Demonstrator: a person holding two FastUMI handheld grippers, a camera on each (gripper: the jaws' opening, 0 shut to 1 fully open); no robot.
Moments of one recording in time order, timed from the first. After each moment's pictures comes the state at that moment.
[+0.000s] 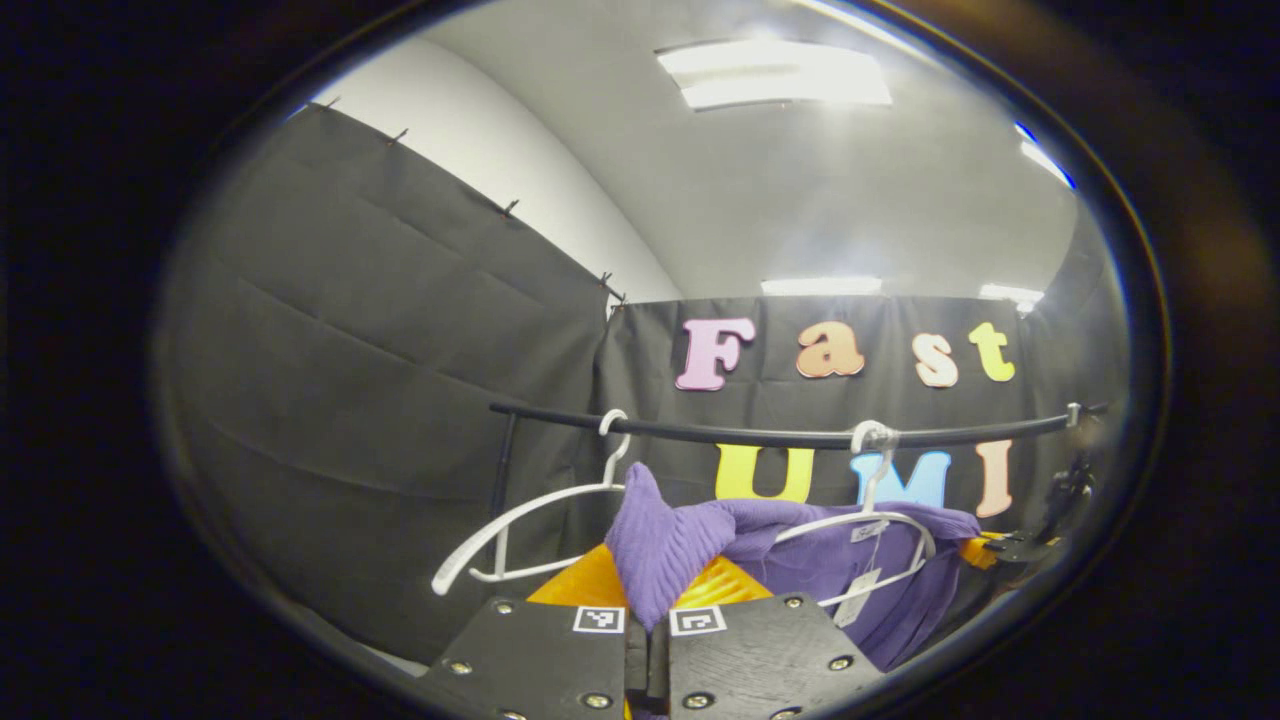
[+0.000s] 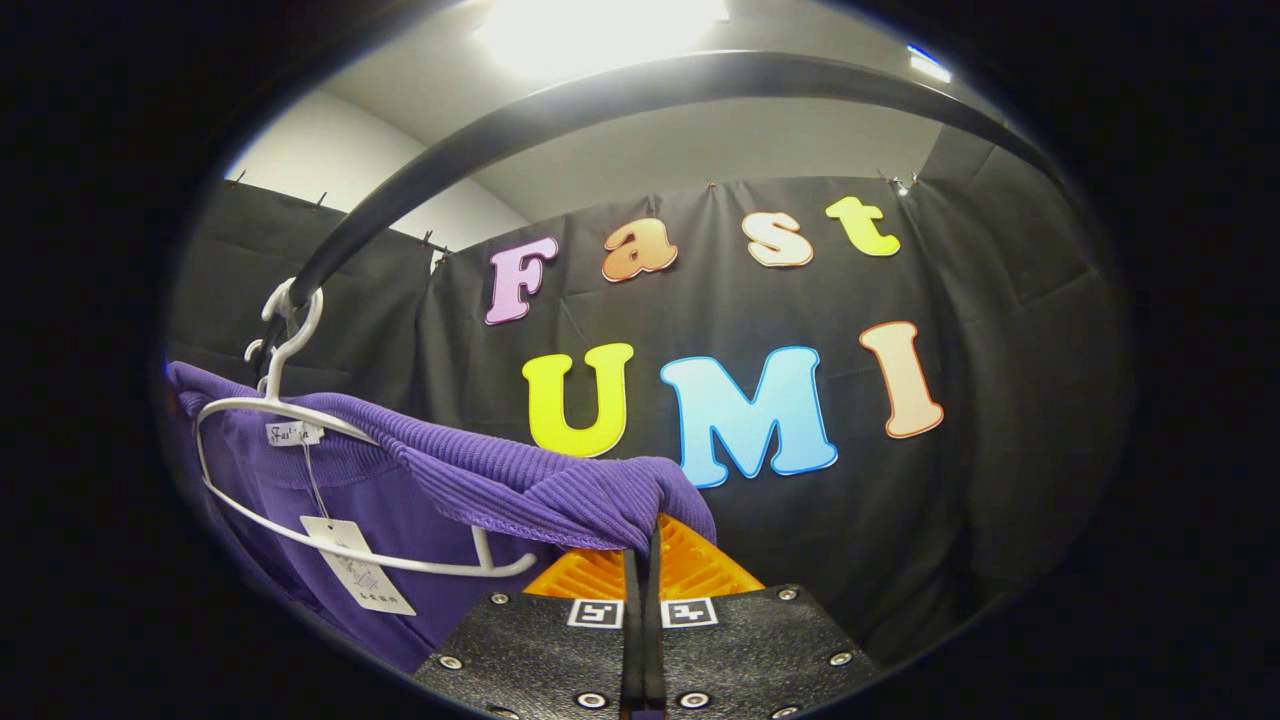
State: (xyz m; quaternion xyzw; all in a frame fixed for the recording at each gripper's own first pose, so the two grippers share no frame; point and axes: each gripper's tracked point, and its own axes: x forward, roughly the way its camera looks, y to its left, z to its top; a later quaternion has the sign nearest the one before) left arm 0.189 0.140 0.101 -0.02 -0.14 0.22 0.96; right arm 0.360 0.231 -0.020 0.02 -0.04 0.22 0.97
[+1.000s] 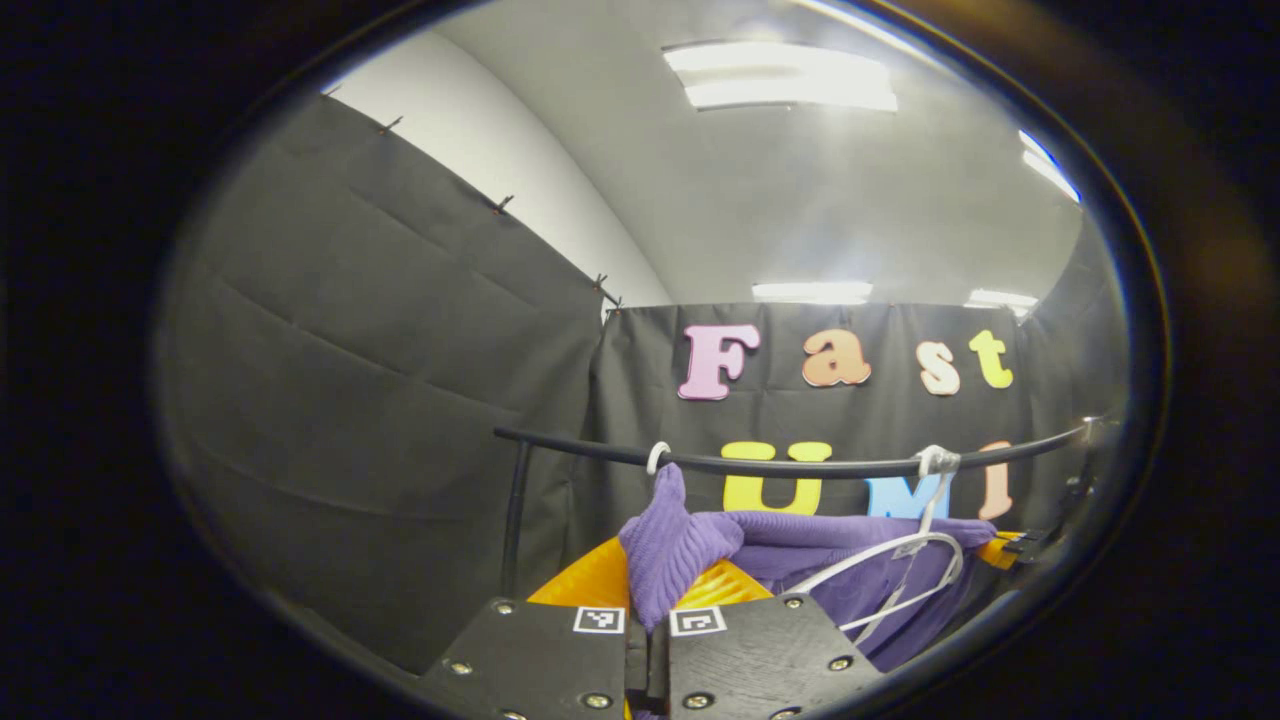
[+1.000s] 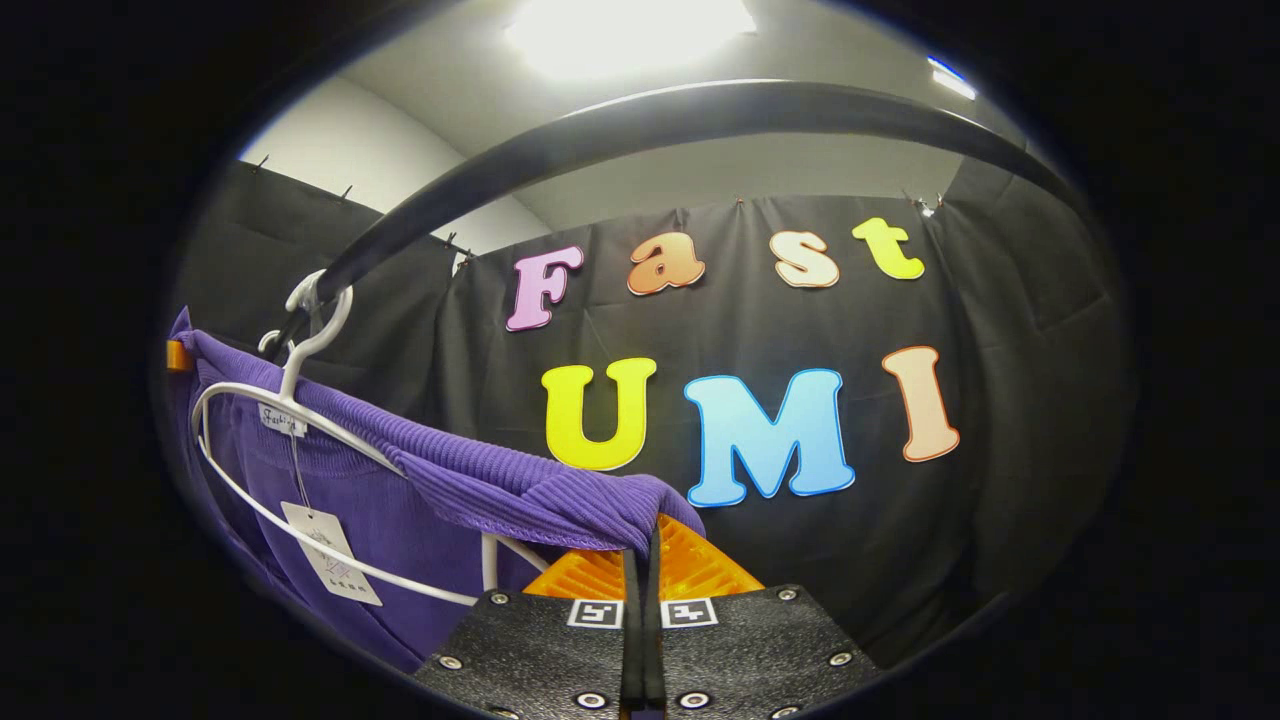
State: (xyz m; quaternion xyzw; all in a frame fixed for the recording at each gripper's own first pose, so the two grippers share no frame) left arm 0.202 0.217 0.136 -0.01 -0.14 0.20 0.97; right arm 0.353 0.259 -0.013 0.00 -0.06 0.25 0.97
